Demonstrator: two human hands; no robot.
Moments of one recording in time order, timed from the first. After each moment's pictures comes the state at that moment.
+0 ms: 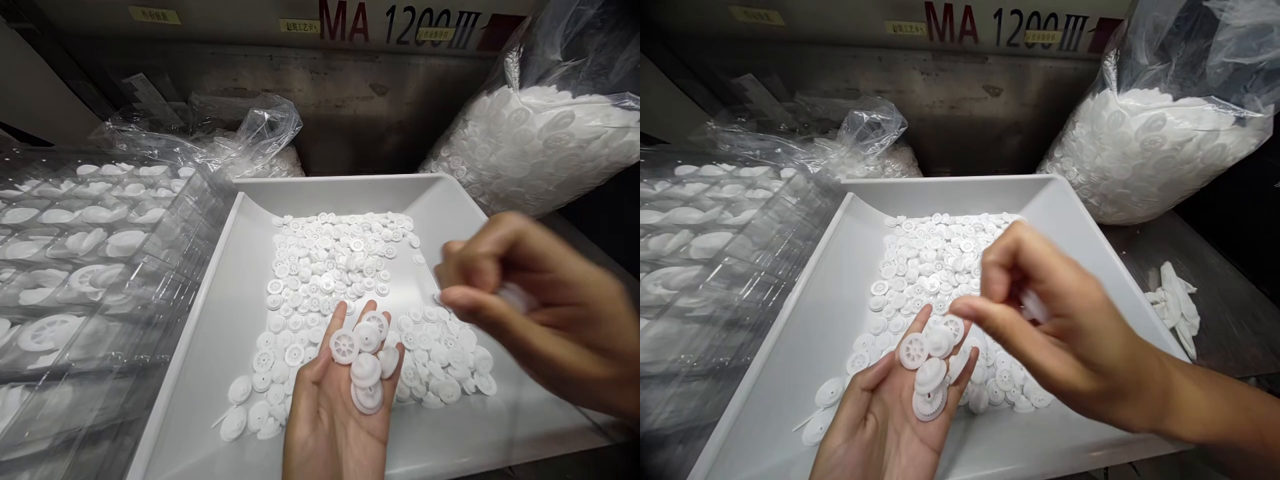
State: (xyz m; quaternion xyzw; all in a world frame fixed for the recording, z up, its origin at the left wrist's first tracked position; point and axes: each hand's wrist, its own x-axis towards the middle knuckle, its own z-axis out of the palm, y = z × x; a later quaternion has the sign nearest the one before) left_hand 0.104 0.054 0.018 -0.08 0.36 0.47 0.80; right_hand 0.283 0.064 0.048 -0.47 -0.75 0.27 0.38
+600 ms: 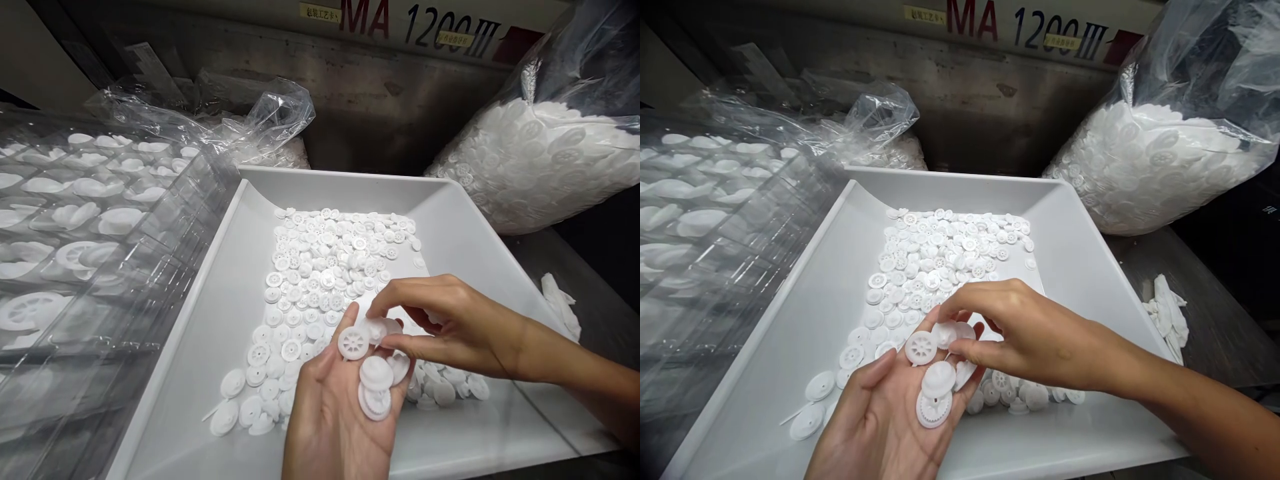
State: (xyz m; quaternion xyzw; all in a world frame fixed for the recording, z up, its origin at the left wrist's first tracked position) left_hand 0.104 0.055 0.017 -0.12 0.29 0.46 0.83; right_hand 0.271 0.090 0.035 -0.45 -0.79 0.37 0.18
